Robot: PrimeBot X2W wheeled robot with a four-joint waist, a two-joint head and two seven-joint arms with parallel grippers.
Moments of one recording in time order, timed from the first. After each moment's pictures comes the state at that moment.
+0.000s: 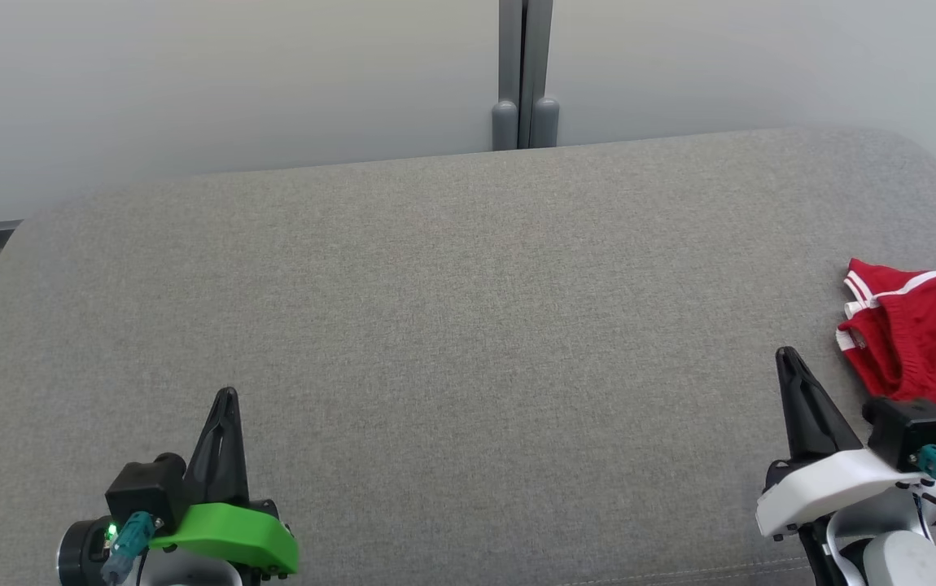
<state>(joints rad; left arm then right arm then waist) -0.04 0.23 -0.30 0.15 -0.39 0.18 -0.22 -0.02 -0.06 -0.04 0.08 0.14 0.13 -0.12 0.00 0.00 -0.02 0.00</state>
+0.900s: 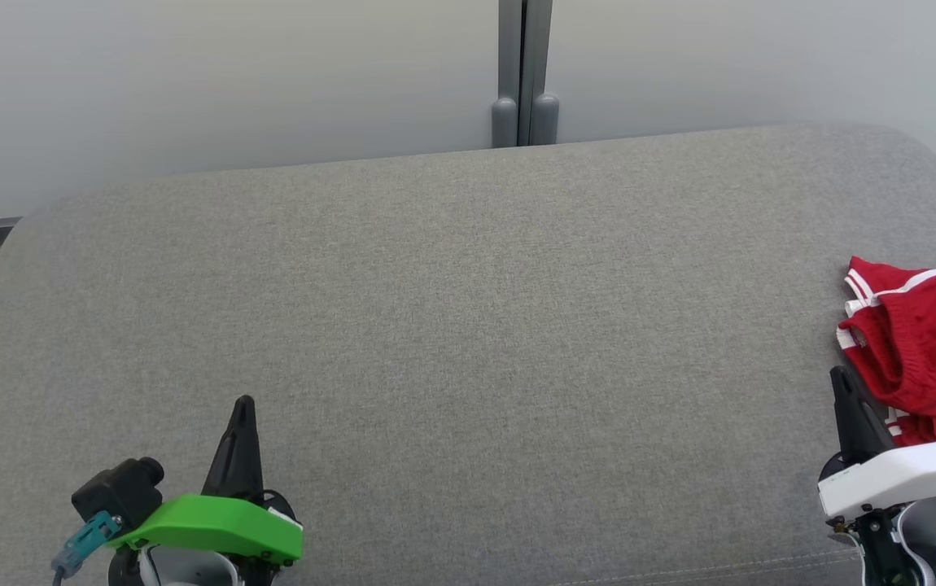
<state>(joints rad) -0.05 0.17 -0.27 0.18 -0.81 0.08 -0.19 -0.02 -0.06 -0.17 0.12 0.62 0.13 0.05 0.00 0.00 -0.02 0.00</state>
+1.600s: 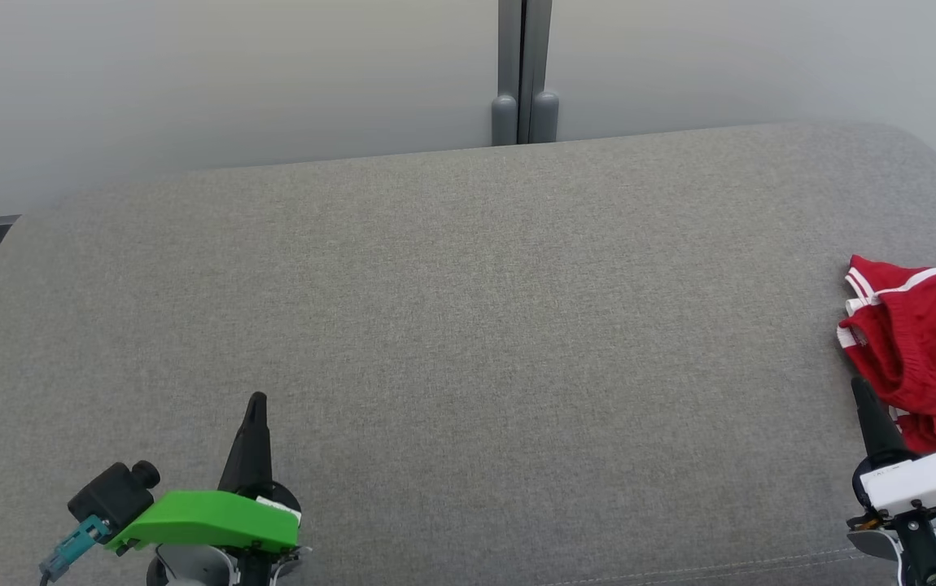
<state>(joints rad) -0.06 0.14 -0.26 0.19 -1.07 0.02 -0.18 -0.02 -0.05 -0.26 0.14 0.92 0.13 0.15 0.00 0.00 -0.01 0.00</state>
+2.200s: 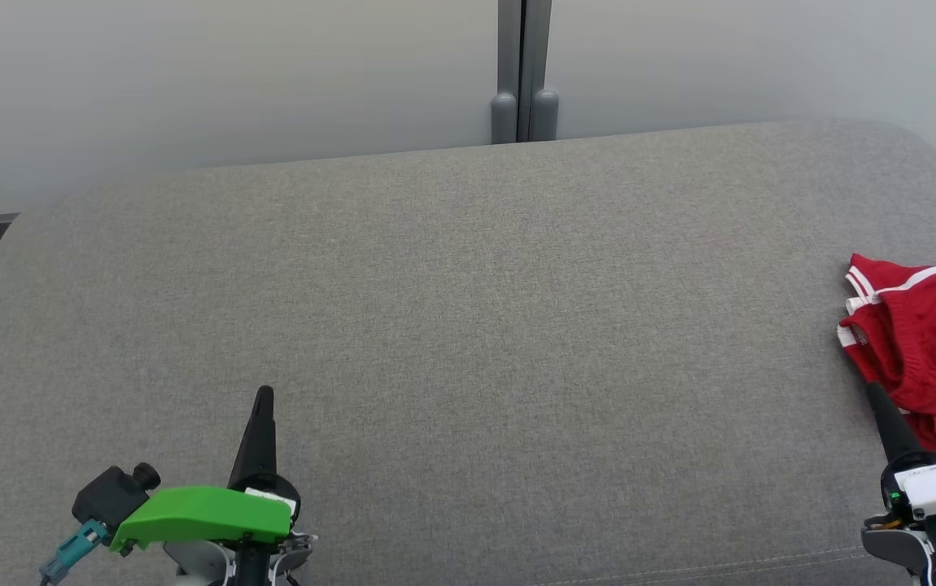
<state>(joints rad) -0.07 0.11 -0.24 0.20 -1.24 -0.03 -0.17 -0.03 -0.05 -0.31 0.16 1.12 0.13 0.22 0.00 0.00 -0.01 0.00</state>
